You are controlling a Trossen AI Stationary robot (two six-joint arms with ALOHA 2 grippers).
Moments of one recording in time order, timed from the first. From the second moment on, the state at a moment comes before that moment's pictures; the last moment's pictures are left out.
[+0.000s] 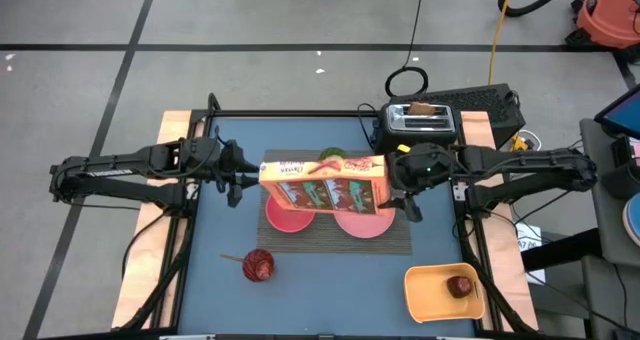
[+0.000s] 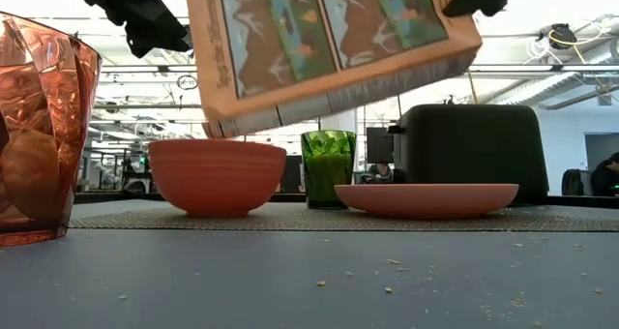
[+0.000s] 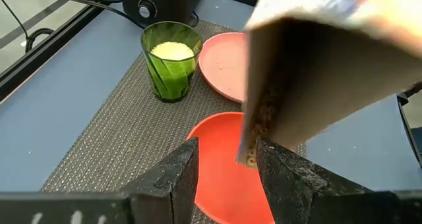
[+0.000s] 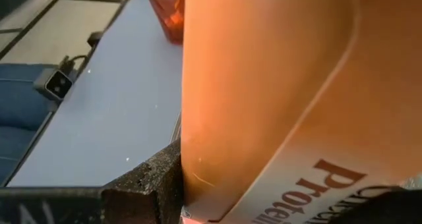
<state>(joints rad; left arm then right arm) 0.12 0.79 0.77 -0.54 0.02 -0.21 -0.03 1.00 0.88 -0.52 -0.24 -0.07</state>
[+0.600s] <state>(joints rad) 0.12 0.79 0.77 -0.54 0.02 -0.22 -0.03 1.01 0.98 -0.64 -0.24 -0.07</state>
